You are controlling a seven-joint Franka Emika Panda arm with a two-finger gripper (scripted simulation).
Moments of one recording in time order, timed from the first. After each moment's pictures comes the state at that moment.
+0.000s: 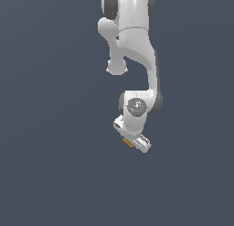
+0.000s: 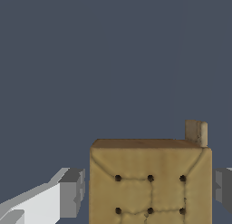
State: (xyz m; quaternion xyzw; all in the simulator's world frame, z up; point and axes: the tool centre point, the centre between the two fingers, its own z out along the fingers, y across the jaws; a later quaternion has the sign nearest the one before) arm 0.045 0.067 0.012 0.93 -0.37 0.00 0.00
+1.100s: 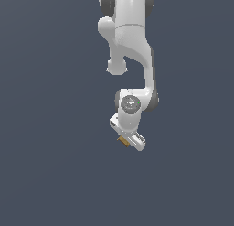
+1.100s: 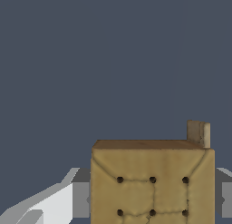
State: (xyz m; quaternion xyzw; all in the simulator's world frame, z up) arm 0.038 0.046 0.018 0.93 -0.37 0.00 0.00
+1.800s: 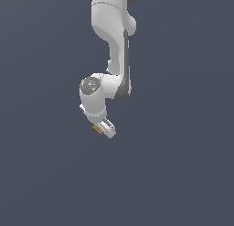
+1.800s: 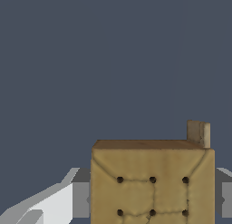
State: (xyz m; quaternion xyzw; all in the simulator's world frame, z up) arm -0.004 -0.089 0.064 0.93 -0.37 0.00 0.00
